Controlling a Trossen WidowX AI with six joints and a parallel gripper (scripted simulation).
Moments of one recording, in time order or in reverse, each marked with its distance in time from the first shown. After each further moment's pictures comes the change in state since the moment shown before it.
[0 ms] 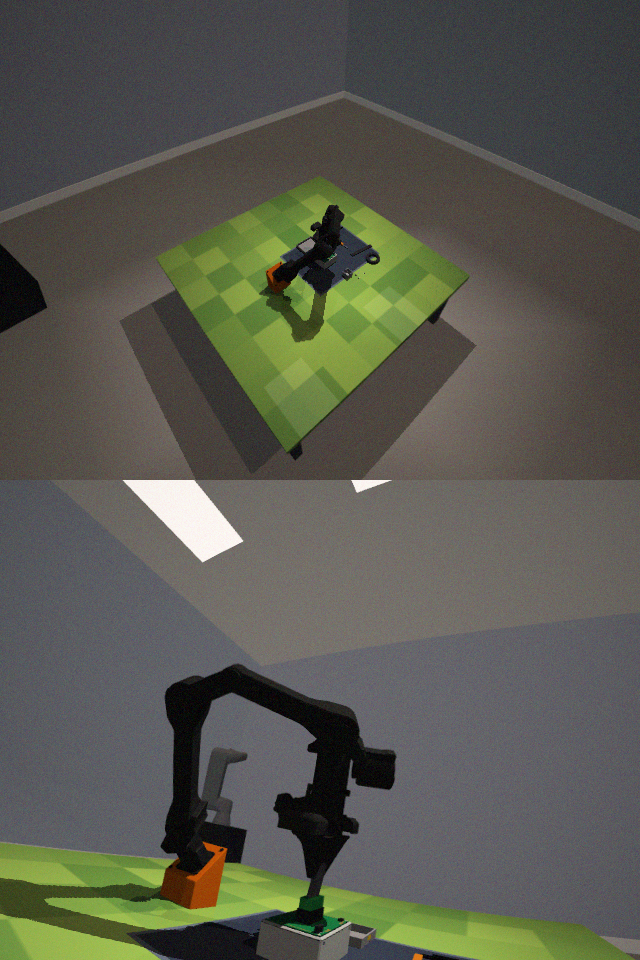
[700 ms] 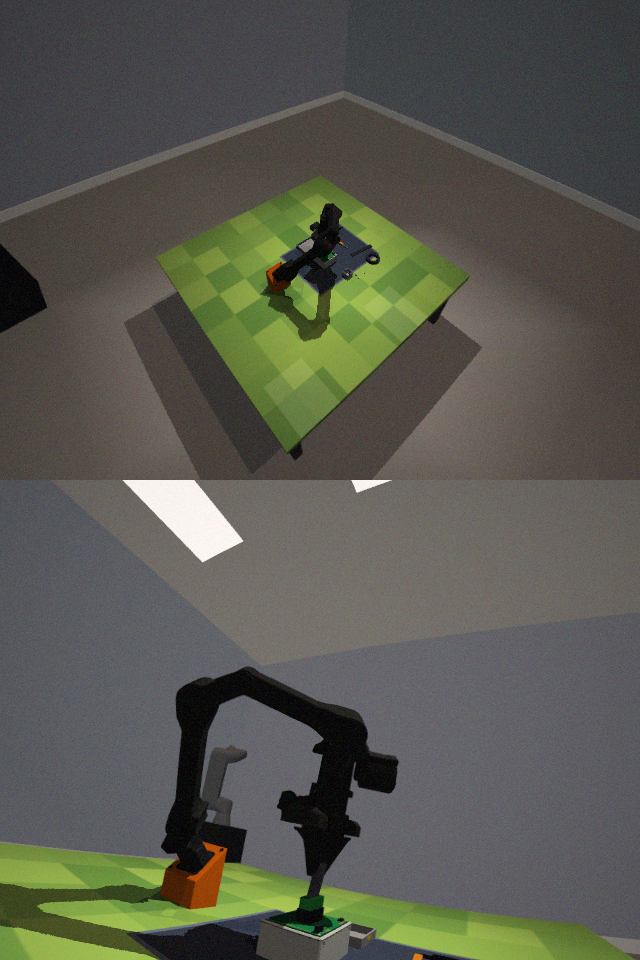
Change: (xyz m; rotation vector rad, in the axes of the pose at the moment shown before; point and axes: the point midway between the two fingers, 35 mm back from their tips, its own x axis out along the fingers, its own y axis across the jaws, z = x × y) arm -0.001 -0.003 0.001 0.021 -0.009 0.092
